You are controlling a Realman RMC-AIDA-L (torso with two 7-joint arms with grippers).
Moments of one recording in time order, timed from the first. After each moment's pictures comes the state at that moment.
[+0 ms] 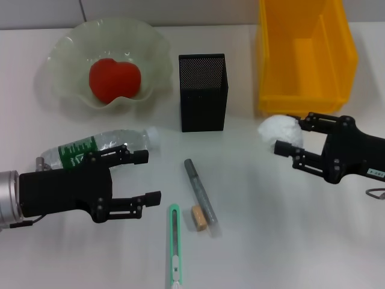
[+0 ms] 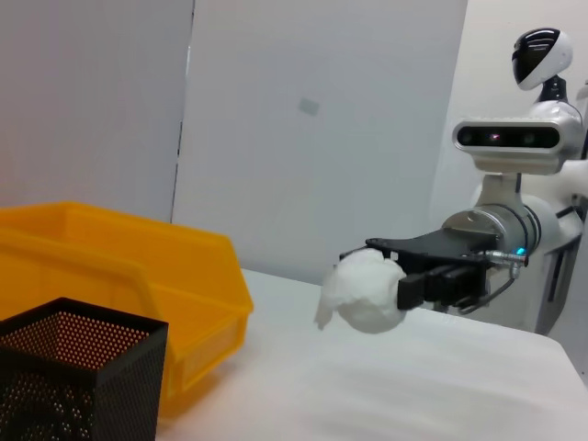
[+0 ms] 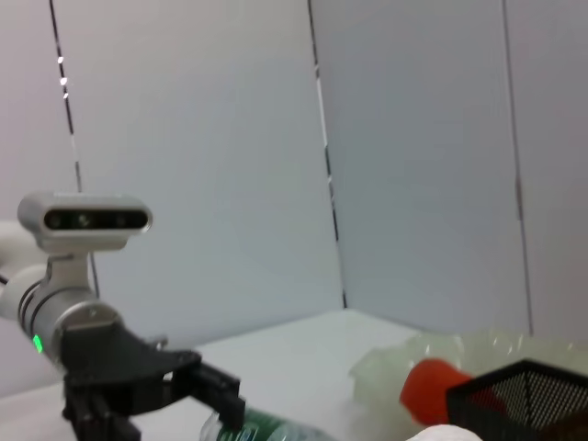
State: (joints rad) left arm -0.40 -2.00 0.95 0.45 1.73 1.67 -1.03; right arm 0.42 2.08 -0.52 -0.48 -1.92 -1.71 0.97
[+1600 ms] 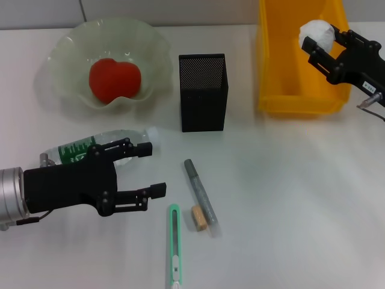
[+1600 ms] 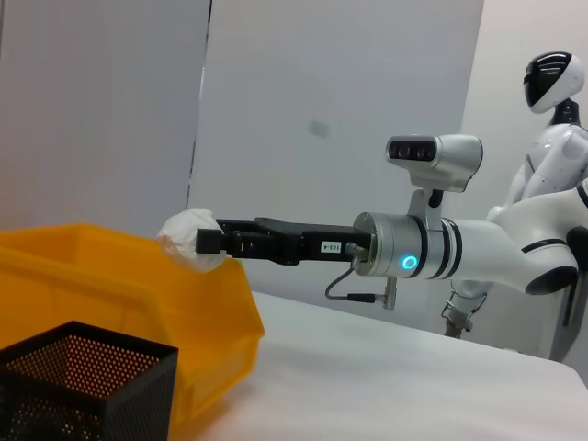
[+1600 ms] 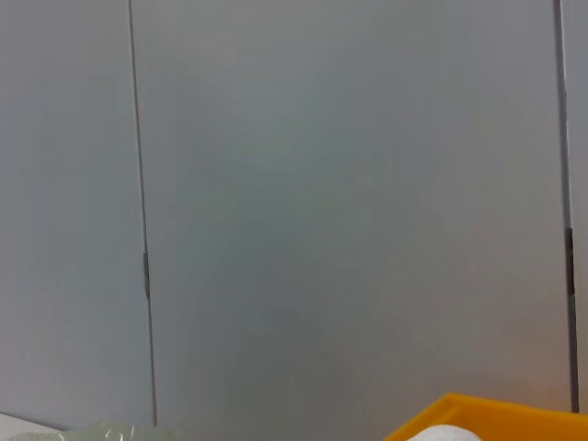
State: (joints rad) left arm -0.40 -2.02 0.91 0.45 1.73 1.67 -1.02; right arm 0.60 2.08 -0.13 -0.26 -1.85 -1.28 0.74
